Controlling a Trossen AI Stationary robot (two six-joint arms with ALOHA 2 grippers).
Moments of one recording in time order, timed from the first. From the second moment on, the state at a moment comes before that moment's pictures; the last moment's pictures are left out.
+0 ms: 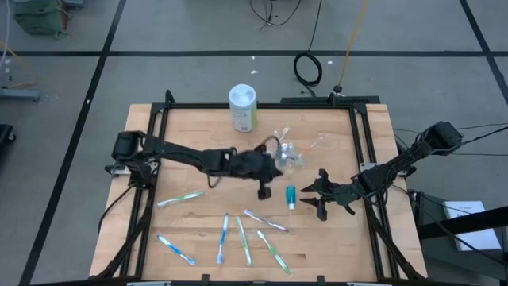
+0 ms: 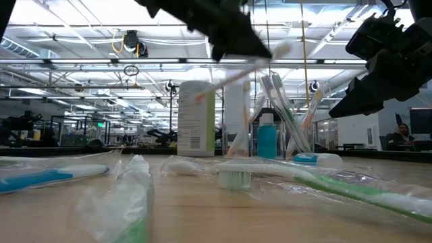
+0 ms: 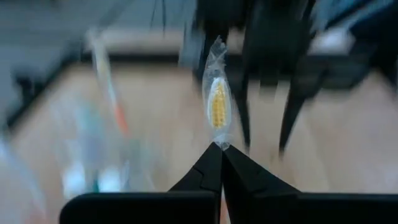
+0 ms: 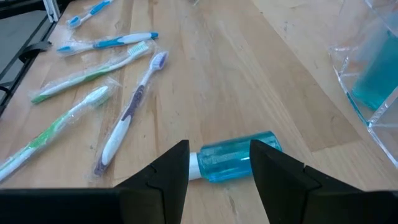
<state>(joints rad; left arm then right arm) -0.06 1.80 1.29 0.07 -0.11 -0.02 0.48 1.11 0.28 0.26 0.44 0.51</state>
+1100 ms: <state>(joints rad) 0.09 1.93 0.90 1.39 -0.29 0.08 0.55 1.11 0.28 0.26 0.45 0.65</state>
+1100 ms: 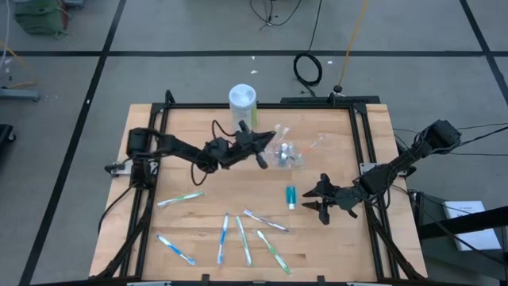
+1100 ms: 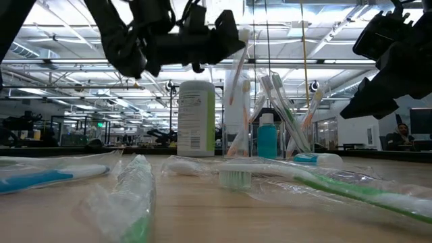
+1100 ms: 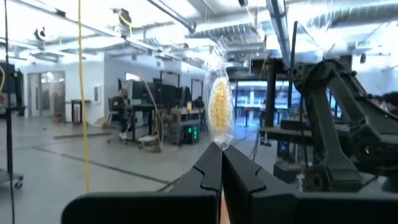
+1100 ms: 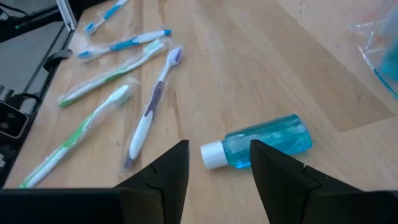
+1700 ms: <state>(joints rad) 0.11 2.14 0.95 1.47 -0.42 0.07 0.51 1.11 0.28 0.26 0.47 0.63</state>
